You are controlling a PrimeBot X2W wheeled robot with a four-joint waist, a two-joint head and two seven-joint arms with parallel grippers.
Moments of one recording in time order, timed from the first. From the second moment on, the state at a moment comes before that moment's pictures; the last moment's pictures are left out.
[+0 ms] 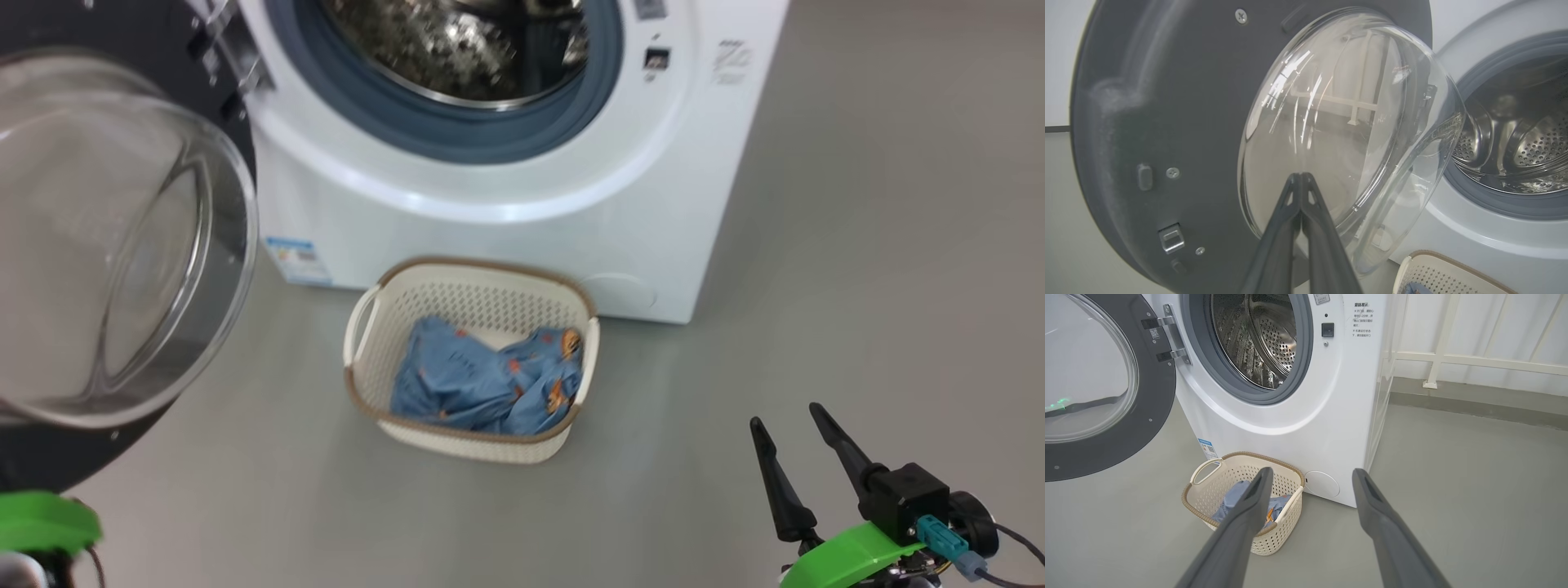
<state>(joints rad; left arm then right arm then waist) -0.31 0.07 0.51 0.43 -0.11 -0.13 -0.26 -0.05 -0.07 0.01 0.19 0.07 0.13 -0.23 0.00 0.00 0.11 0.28</state>
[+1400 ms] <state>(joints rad) 0.10 0.04 0.04 0.13 -0.31 -0.05 -0.26 -0.02 -0.05 -0.01 0.19 0.13 0.13 -0.25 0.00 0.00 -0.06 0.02</state>
